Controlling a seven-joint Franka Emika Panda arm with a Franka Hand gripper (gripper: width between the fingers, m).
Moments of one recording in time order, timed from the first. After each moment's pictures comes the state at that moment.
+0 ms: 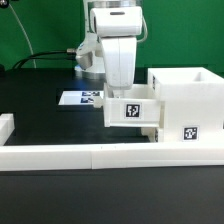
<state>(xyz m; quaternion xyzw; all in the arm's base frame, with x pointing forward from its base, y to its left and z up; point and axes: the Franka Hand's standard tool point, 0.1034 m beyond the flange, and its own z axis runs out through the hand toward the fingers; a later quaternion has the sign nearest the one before) 0.535 -0.004 0.059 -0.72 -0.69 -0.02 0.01</state>
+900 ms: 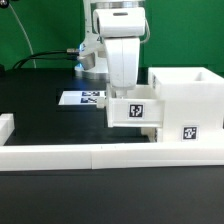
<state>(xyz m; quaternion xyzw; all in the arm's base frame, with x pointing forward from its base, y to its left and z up) 0.535 0.002 0.059 -0.72 -0.69 -0.02 0.01</state>
